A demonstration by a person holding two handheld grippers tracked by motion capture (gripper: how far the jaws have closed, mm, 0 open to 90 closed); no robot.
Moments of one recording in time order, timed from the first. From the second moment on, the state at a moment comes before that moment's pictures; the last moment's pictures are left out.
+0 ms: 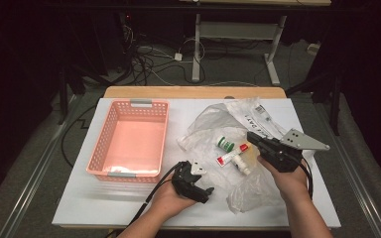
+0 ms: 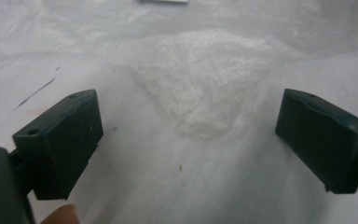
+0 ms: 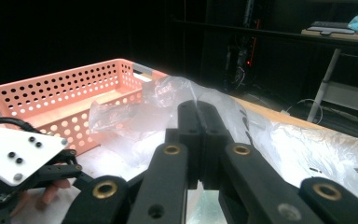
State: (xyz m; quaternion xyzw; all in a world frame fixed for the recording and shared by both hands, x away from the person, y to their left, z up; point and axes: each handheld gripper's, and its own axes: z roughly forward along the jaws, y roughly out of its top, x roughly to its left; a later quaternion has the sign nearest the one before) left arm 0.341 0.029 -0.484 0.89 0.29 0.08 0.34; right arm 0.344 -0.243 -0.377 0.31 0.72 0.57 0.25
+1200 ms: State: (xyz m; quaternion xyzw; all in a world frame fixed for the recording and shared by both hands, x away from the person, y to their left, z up) left arm 0.346 0.027 -0.482 0.87 0.27 0.08 0.40; right arm 0.335 -0.250 -0.383 0.32 0.72 0.56 0.25
